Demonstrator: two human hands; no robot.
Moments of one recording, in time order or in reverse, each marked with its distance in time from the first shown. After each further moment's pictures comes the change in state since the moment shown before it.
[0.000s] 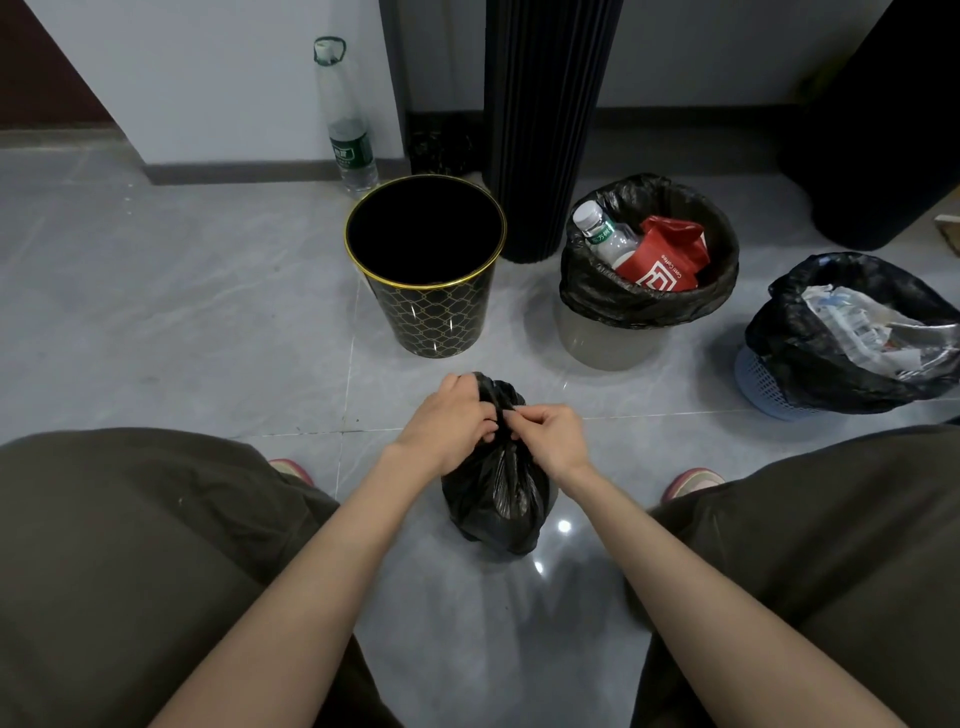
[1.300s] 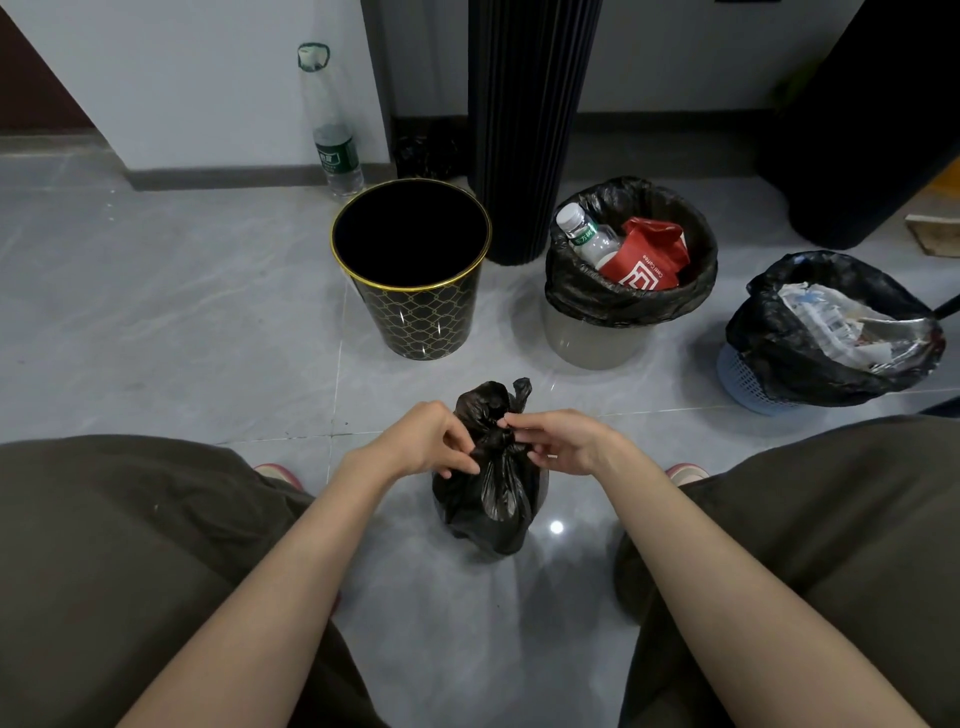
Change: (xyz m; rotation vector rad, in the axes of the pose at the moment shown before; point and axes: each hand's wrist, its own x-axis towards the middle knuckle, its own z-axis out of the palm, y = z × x) left_hand -0.011 -0.010 0.000 -0.582 -0.226 -0.163; right_hand 0.005 -0.020 -0.041 0.244 -0.402 0.583
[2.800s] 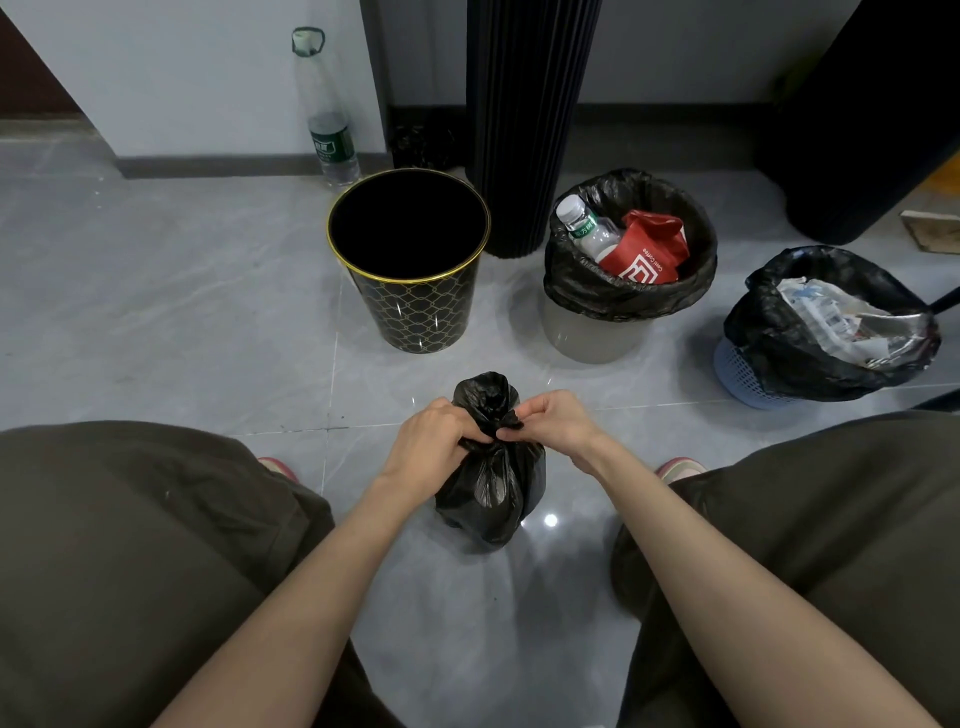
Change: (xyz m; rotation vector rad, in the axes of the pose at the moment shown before) left_hand 0.006 -0.021 0.034 0.439 0.398 0.284; right_hand 0.010 0.009 0.006 -0.274 0.175 -0.367
